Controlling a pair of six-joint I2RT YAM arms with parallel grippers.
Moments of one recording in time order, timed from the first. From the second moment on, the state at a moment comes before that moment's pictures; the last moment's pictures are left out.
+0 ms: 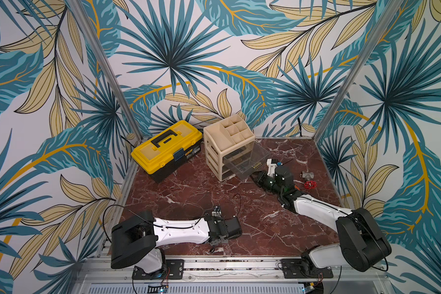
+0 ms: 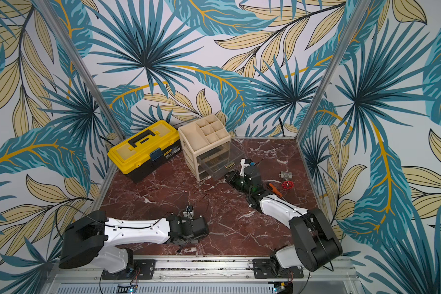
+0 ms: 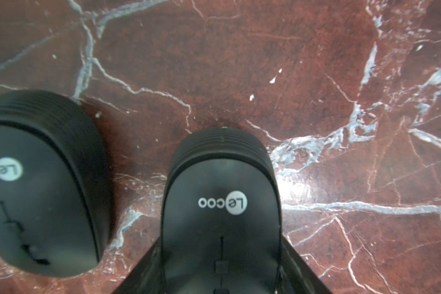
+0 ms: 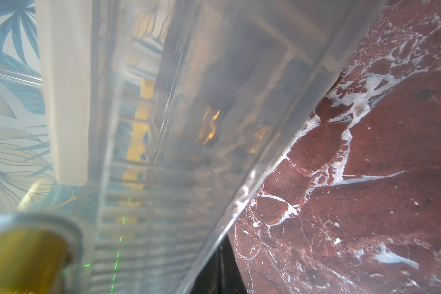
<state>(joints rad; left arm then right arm) -1.22 1.52 0.81 -0.70 -0.27 -1.22 0.38 1.43 0.67 0.40 -0.28 1.04</state>
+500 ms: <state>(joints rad) -1.22 1.51 0.83 -0.76 -0.30 -1.21 0.38 1.43 0.67 0.40 -0.28 1.04</state>
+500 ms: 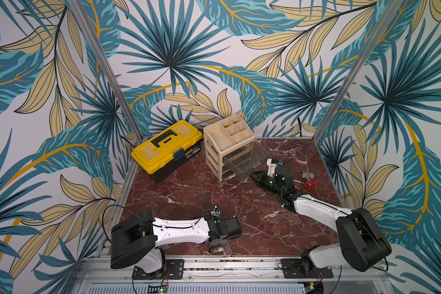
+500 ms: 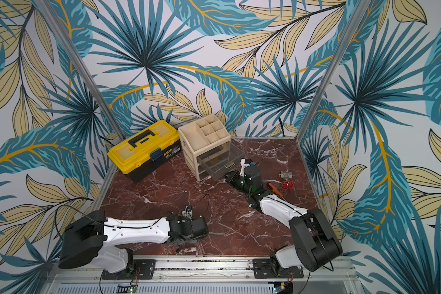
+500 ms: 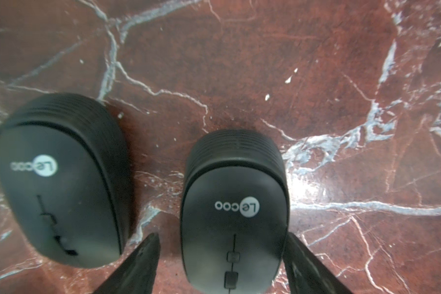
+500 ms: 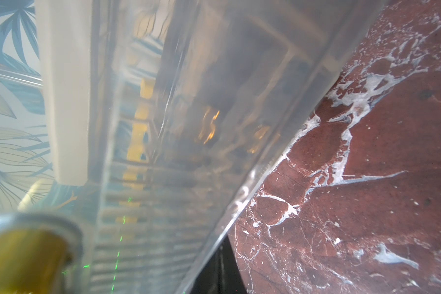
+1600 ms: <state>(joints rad) -0.66 1.40 1.63 -0.86 -0.18 -0.49 0.37 1.23 0.68 0.05 -0.10 0.94</state>
